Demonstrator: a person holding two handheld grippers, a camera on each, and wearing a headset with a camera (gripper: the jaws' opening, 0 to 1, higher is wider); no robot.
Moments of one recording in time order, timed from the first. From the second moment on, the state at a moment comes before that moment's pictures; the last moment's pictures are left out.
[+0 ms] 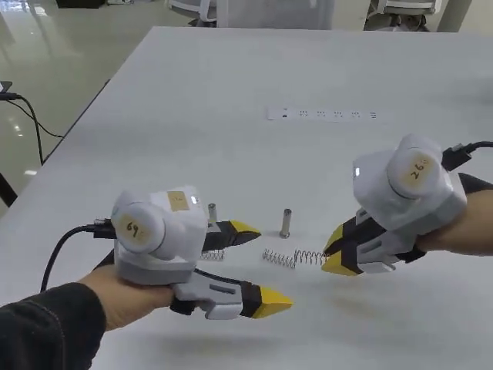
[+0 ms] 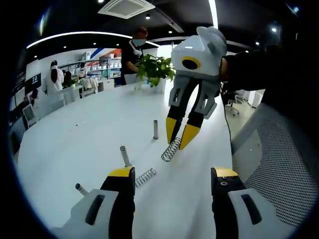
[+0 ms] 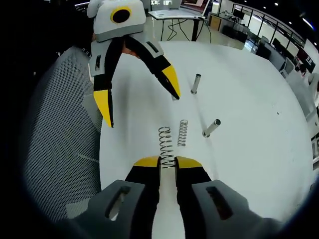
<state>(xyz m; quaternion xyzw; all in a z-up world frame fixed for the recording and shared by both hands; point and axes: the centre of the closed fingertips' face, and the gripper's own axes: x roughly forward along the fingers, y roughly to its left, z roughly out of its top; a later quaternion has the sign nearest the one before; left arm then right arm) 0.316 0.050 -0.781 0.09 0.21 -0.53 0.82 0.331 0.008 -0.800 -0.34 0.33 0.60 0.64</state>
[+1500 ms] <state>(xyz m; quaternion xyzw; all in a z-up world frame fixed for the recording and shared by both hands) 0.304 0.028 -0.796 0.16 0.19 -0.57 0.78 0.304 0.019 -0.804 -0.35 0.33 0.65 0.59</state>
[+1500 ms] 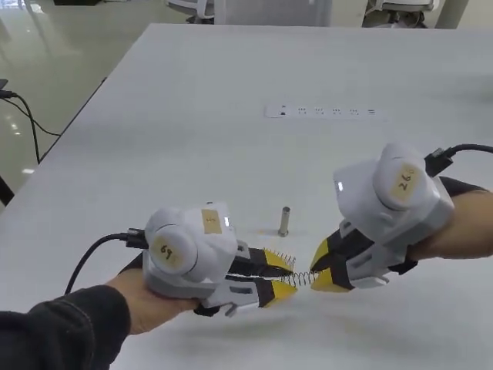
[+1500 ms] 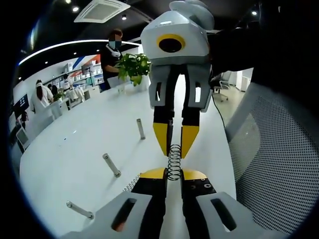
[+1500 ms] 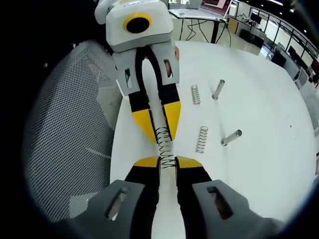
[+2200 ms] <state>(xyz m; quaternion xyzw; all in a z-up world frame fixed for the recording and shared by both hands) 0.299 0.019 -0.783 0.15 0.18 -0.58 0.78 0.299 0.012 -0.813 -0.33 0.34 0.64 0.59</state>
